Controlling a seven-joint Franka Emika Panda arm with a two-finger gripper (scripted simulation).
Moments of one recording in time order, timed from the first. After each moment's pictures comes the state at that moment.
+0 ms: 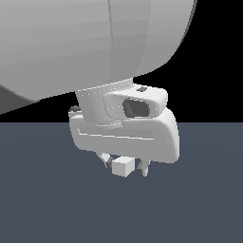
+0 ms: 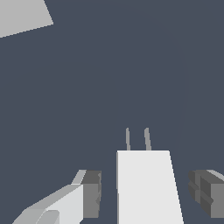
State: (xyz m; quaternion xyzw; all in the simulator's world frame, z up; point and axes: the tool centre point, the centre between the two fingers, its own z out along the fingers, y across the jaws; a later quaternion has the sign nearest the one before) arm -0.059 -0.005 0.012 0.95 -0.25 0.20 0.05
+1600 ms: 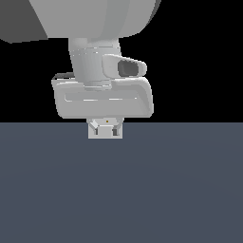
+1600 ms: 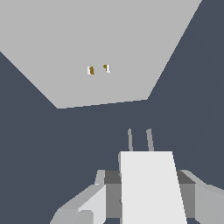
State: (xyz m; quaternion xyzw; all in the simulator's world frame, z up) arm -0.022 0.033 0.079 0.97 -0.09 0.21 0.02
